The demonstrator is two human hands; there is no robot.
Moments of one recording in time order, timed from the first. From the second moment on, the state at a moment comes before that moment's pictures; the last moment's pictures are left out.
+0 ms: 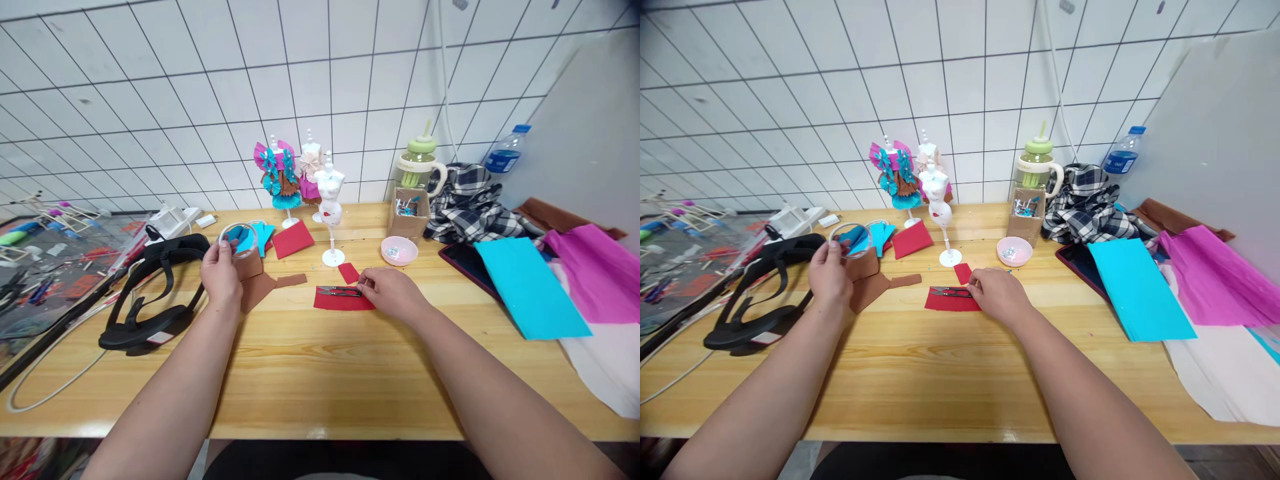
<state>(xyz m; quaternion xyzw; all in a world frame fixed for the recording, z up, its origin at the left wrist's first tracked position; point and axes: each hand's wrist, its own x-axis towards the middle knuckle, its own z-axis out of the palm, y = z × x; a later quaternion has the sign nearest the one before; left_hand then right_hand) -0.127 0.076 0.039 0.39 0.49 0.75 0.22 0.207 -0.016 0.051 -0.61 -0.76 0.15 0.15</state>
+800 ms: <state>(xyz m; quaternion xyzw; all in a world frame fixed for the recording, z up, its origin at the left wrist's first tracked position) -0.025 -0.019 0.051 0.67 0.30 0.29 0.62 0.178 -0.034 0.047 -0.42 -0.80 0.11 0.41</state>
